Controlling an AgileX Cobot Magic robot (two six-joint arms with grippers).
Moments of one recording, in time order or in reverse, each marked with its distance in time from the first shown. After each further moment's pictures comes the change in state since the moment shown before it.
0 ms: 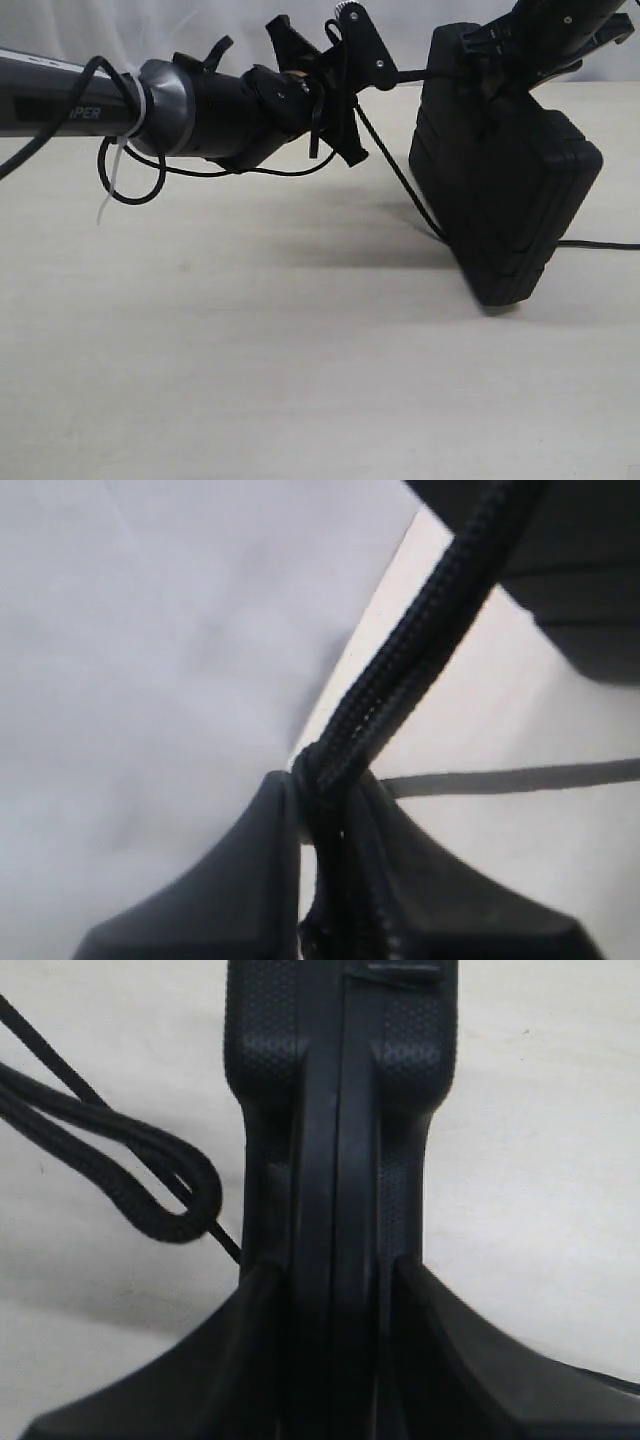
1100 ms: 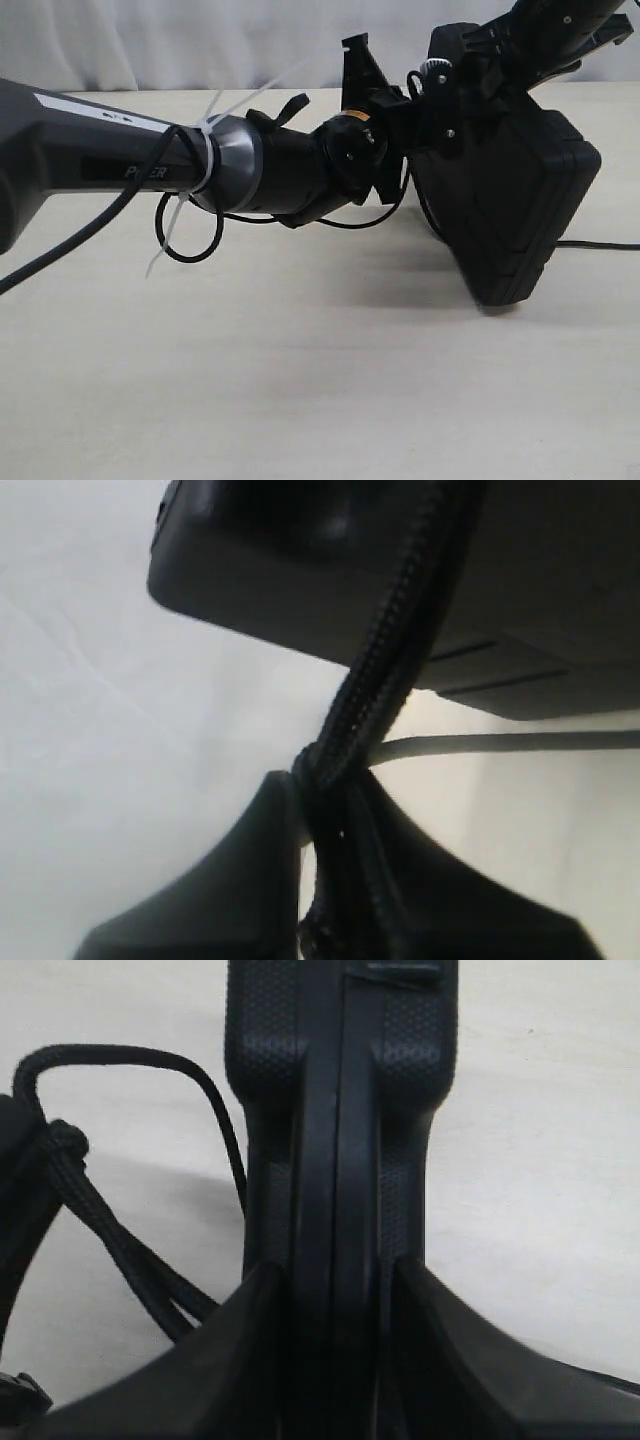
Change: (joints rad) left arm -0.160 0.038 0.000 0.026 -0.141 0.225; right arm 0.000 0.000 0.000 0.015 0.000 0.000
